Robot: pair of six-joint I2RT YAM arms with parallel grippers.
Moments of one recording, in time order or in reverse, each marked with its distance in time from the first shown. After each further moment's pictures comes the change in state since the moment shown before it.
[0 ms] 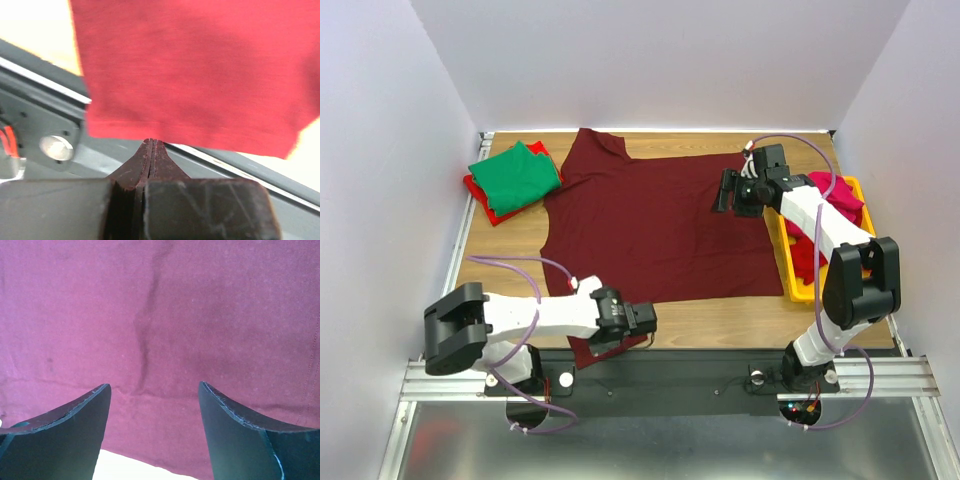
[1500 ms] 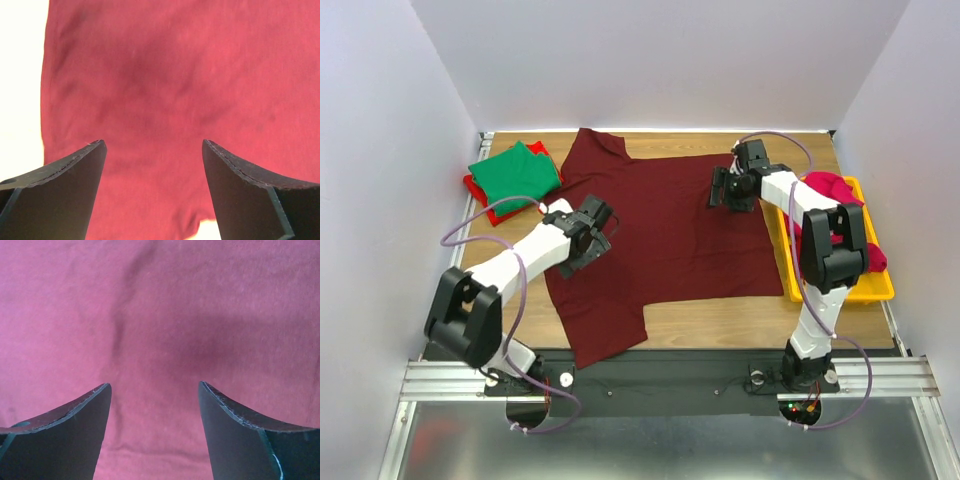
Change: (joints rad) left arm 0.748 0.056 0.206 0.317 -0.064 0.642; right arm 0.000 0.287 0.178 0.021 0.077 -0.010
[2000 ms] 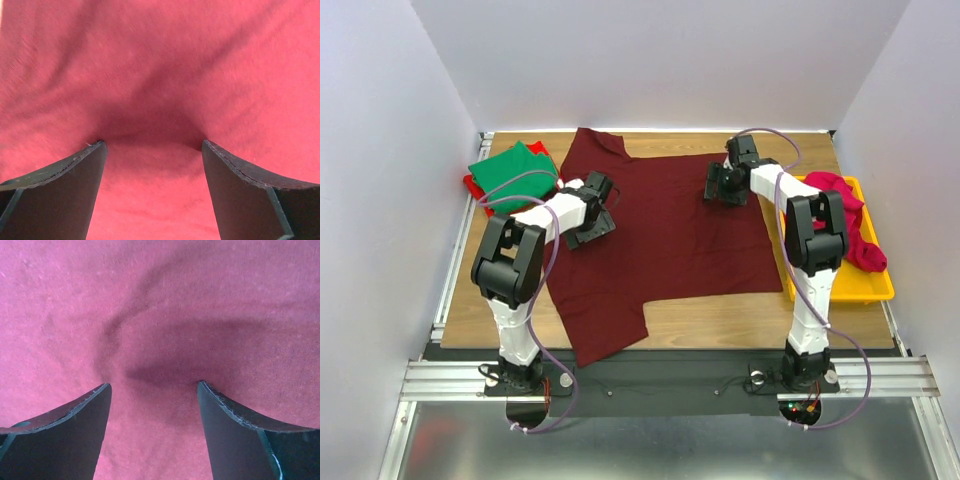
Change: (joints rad) left arm 0.161 0.436 0.230 0.235 0.072 0.293; right arm 0.000 0.205 0.173 0.019 0.064 0.016
